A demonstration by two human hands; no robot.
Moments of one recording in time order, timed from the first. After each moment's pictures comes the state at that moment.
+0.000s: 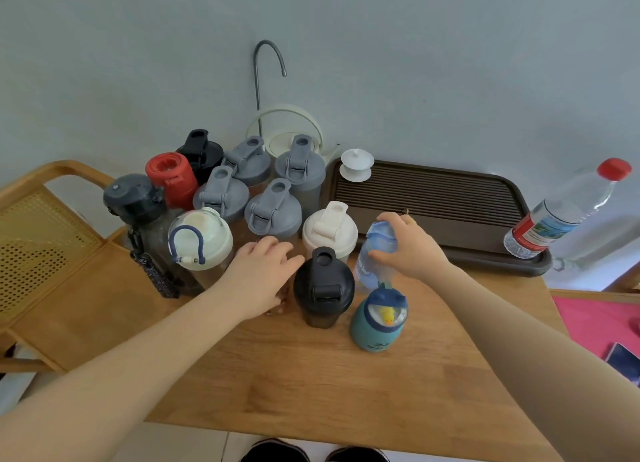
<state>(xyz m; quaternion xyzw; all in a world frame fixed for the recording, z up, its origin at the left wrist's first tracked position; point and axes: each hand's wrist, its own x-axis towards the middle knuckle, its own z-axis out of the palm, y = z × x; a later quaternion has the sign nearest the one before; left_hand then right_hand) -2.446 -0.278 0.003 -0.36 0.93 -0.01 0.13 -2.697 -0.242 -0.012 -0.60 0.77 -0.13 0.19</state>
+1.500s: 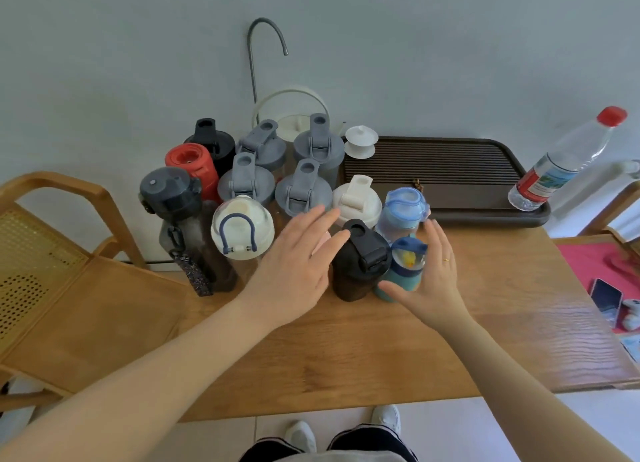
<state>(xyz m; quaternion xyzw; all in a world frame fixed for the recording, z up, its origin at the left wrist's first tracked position) -2.393 -0.272 -0.007 -0.22 0.95 0.03 -0.22 -2.596 -0.162 -0.055 -0.51 0.80 -0.31 0.10</state>
